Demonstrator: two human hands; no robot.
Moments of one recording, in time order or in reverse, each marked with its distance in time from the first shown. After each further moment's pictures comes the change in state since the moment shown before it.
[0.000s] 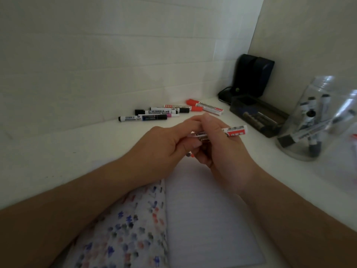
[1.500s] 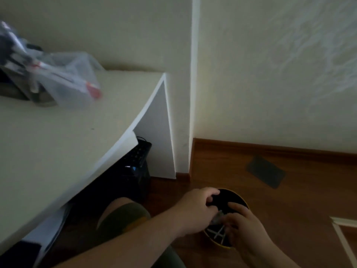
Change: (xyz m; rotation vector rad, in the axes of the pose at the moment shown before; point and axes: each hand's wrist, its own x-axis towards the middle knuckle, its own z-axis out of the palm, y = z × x) left_hand -0.120 0.358 0.372 -0.422 -1.287 -0.162; right_hand -0.544 0.104 -0.227 0.418 1.295 0.655
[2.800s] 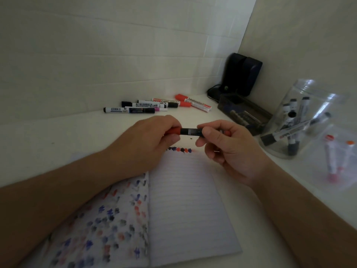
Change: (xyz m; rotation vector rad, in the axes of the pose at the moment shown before) left_hand -0.357 -0.219 -0.333 0.437 1.300 0.003; right_hand -0.134 -0.095 0.551 -0.618 -1.211 -0.657
